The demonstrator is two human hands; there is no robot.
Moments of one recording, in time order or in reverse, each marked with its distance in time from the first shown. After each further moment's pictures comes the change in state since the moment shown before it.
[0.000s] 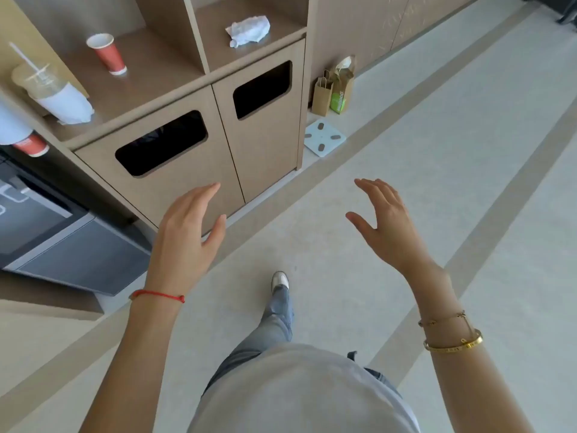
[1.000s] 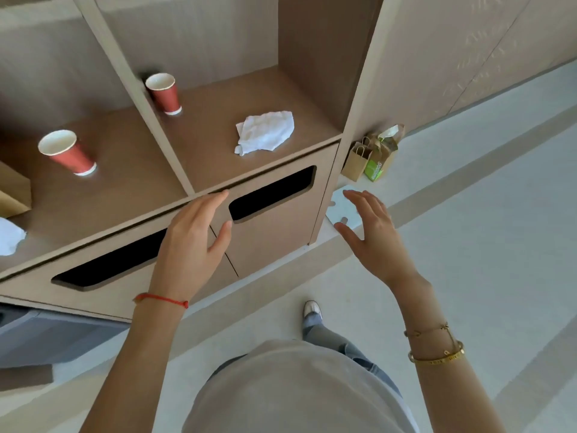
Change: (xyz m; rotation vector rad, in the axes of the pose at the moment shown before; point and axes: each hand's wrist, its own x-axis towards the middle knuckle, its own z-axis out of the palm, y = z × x) left_hand 0.449 -0.069 0.100 0.042 0.119 -0.213; right_hand 0.510 0.103 0.018 0.096 -0.126 -0.138
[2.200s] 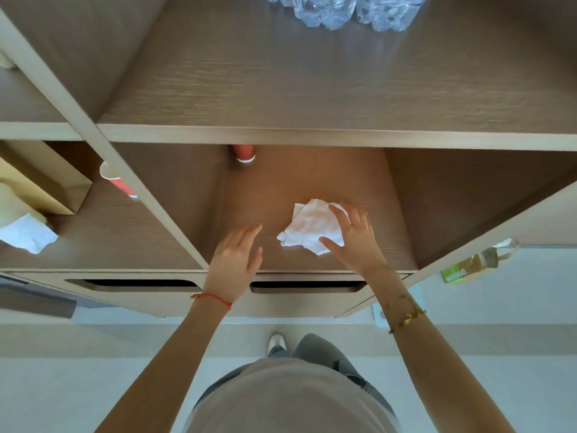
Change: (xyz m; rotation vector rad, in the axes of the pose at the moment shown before) left_hand 0.195 -0.084 0.118 0.147 0.090 -0.404; right_hand 0.373 0.022 0.108 -0.178 -0.347 -0.467
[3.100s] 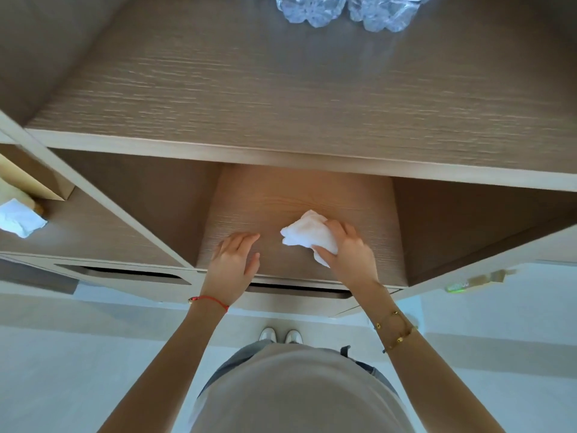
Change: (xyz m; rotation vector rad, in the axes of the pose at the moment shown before) left_hand 0.013 0.016 0.034 0.021 -0.027 -0.141; right_hand 0.008 0.022 0.006 0.056 -0.026 0.057
